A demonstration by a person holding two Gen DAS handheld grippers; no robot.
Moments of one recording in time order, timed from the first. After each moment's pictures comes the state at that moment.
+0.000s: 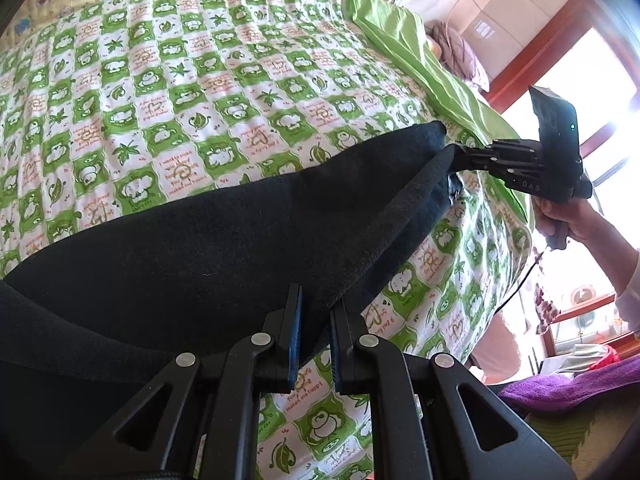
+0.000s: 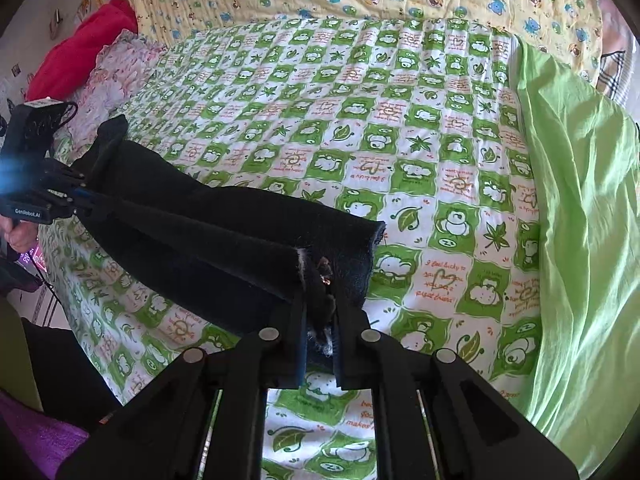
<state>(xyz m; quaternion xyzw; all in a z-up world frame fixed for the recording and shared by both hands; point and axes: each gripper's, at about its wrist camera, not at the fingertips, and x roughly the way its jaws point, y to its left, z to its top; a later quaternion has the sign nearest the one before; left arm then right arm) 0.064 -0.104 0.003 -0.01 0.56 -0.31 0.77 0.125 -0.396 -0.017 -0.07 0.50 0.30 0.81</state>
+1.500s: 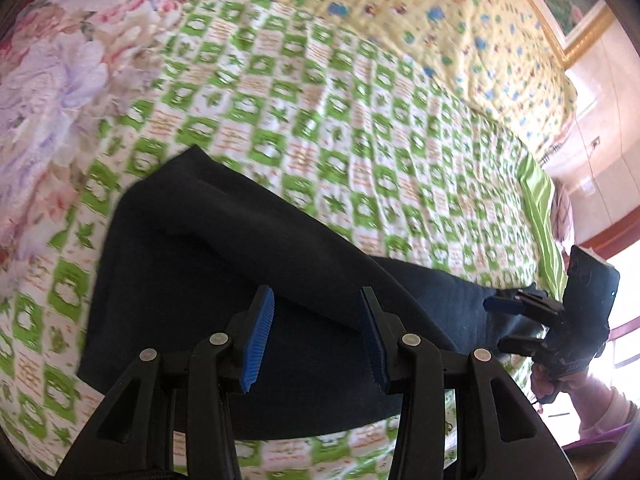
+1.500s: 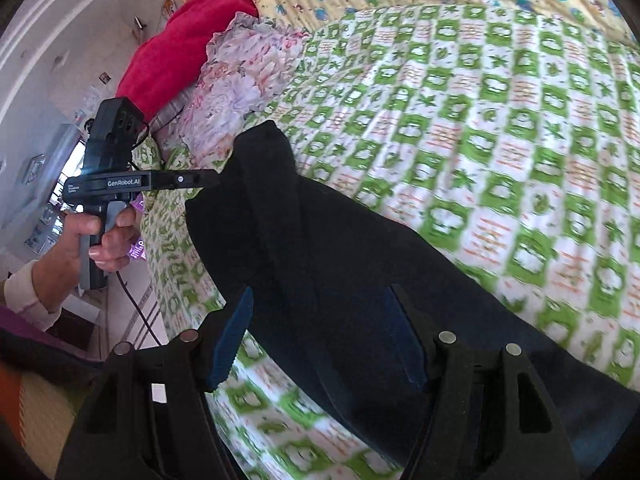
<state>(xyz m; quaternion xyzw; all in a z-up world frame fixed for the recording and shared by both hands) 0.065 0.203 0.035 -0.20 0.51 -0.06 0.83 0.127 -0.102 -0.003 0.03 0.51 0.50 0.70</state>
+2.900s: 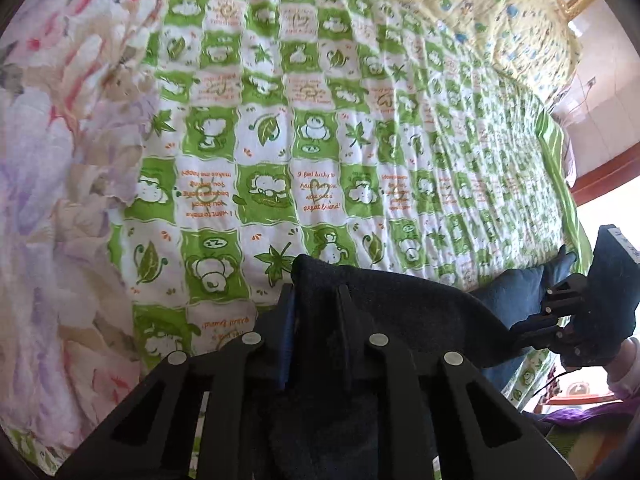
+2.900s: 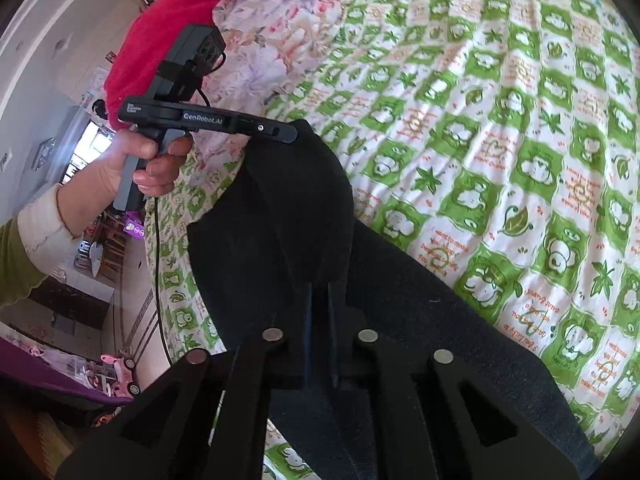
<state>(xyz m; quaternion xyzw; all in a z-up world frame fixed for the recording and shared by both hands) 0.168 0.297 -0.001 -0.12 0.58 -0.14 0.79 0.147 0.017 -0.010 0.02 0.53 0.53 0.67</state>
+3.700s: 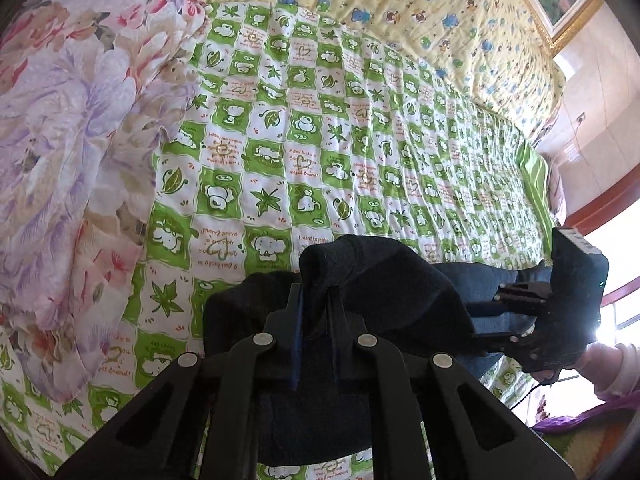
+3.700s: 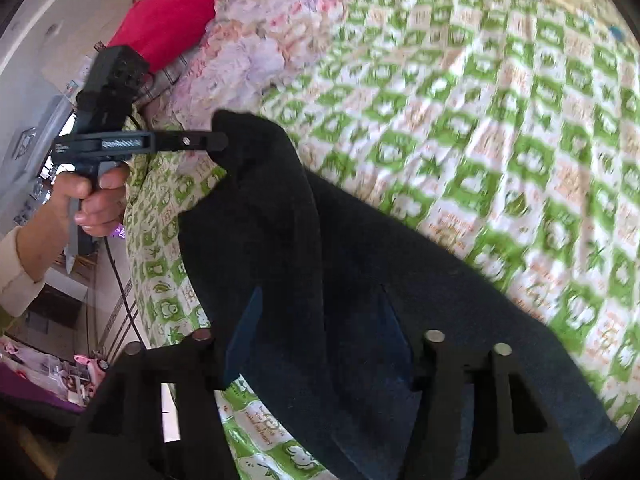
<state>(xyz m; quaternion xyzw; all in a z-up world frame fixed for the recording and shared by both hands) 0.077 0.297 0.021 -0.17 0.52 -0.11 0.83 0.117 0.026 -0.022 -0.01 0.54 0.50 0.68</state>
